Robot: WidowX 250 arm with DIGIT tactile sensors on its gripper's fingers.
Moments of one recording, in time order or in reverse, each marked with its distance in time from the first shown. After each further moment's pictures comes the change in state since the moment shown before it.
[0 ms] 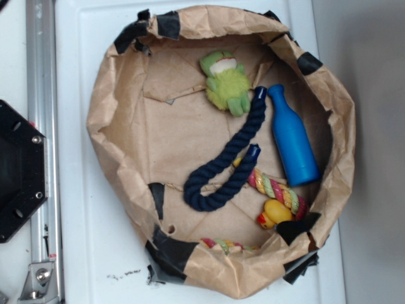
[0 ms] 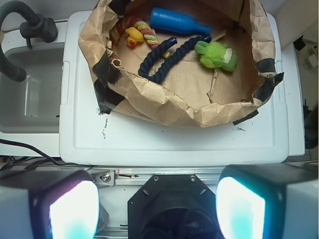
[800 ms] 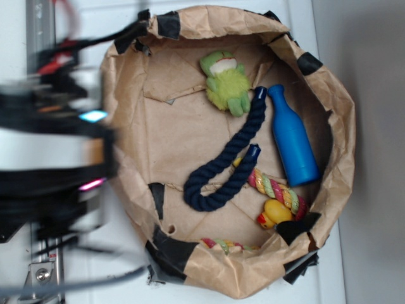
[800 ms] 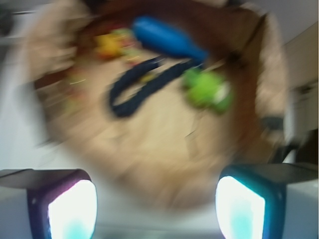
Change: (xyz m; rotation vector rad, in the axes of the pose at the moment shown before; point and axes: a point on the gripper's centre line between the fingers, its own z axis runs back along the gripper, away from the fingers) arm 0.069 0.032 -0.092 0.247 -0.054 -0.156
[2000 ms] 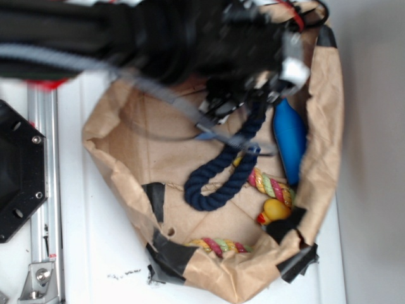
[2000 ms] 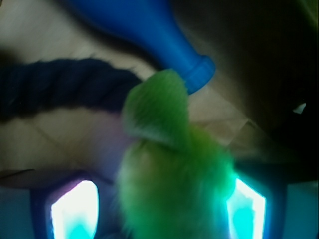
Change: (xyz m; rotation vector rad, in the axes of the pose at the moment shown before) arm 0.058 0.067 -0.163 -0.145 0.140 -0.441
